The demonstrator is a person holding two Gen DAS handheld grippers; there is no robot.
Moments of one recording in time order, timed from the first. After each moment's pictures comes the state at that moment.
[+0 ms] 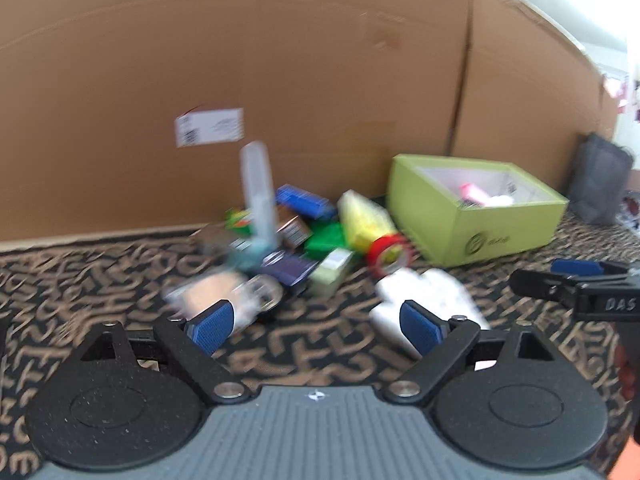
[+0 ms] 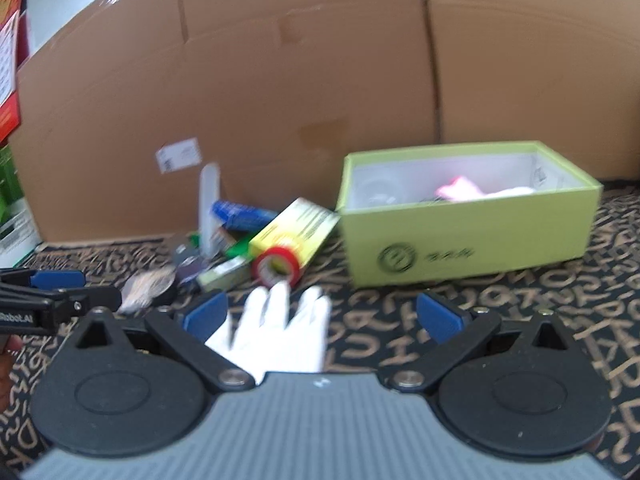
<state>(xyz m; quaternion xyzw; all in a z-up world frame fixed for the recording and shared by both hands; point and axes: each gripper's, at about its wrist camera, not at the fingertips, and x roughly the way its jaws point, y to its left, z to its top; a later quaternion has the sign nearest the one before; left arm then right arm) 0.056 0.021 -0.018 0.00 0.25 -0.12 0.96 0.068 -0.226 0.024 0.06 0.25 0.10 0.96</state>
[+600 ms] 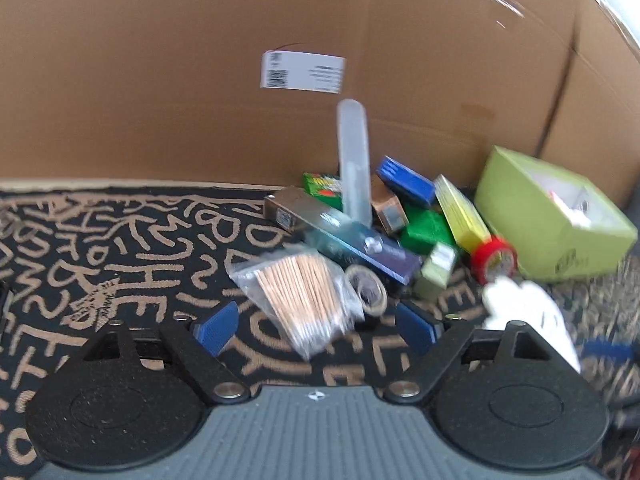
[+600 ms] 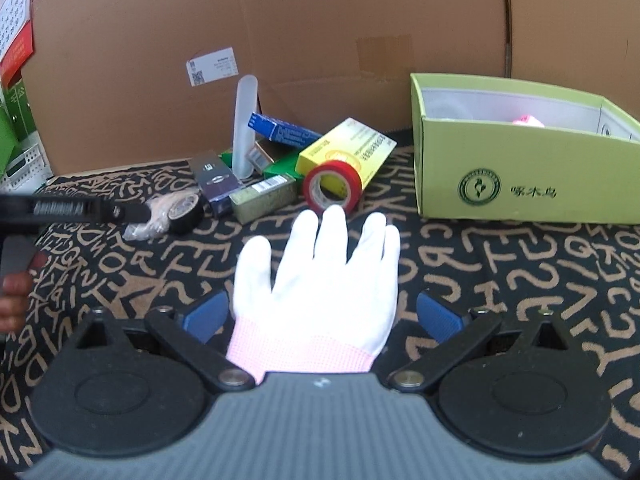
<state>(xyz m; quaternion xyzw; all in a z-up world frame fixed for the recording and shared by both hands) 0.126 0.077 -0.045 -0.08 0.30 -0.06 0.95 0.095 -0.182 -0.020 0.02 0.33 0.14 0.94</state>
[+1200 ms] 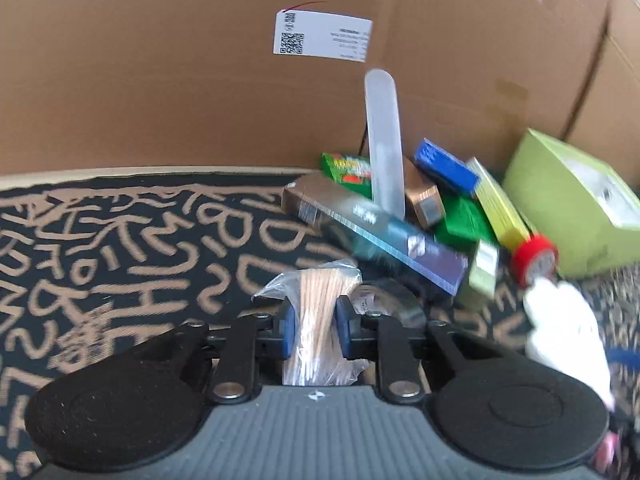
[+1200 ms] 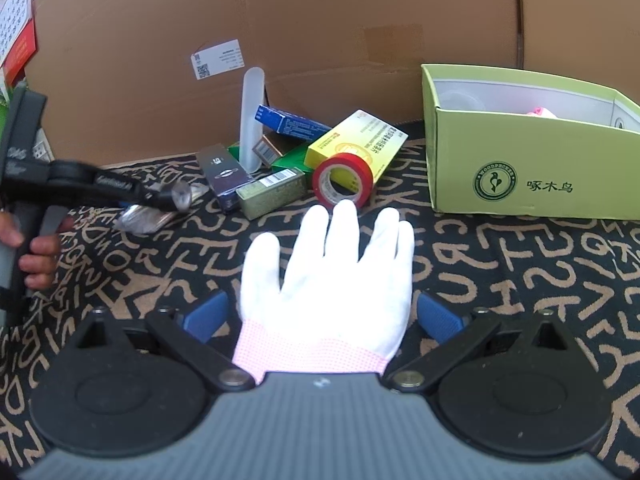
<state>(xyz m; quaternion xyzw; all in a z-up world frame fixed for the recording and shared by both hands) 0.160 0.087 -0.049 -0.04 0.36 -0.07 0.93 0.102 -0.178 -0.023 0.02 0.33 0.15 0.93</state>
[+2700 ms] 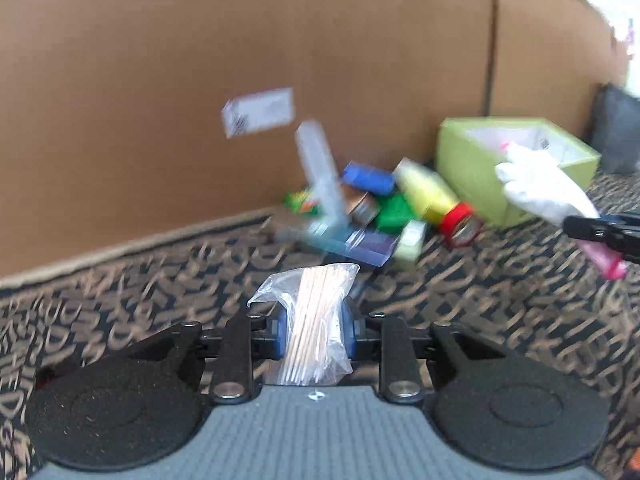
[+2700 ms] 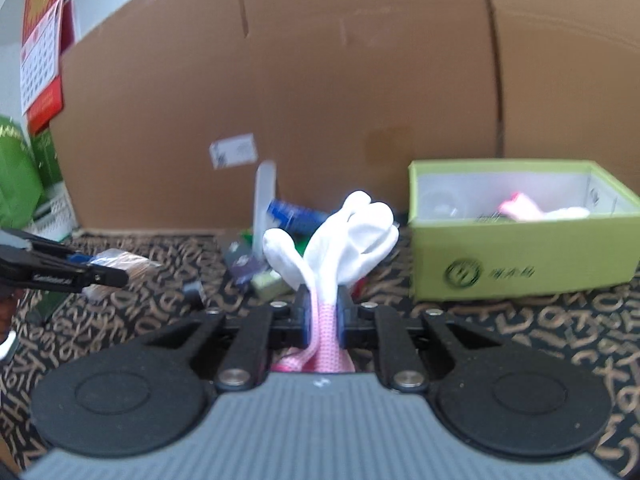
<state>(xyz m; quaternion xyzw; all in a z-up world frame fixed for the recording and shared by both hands) 0.083 0.070 0.012 0.07 0.29 -0.13 0.94 0.075 -0.207 0.040 0.04 0.23 0.16 0.96</state>
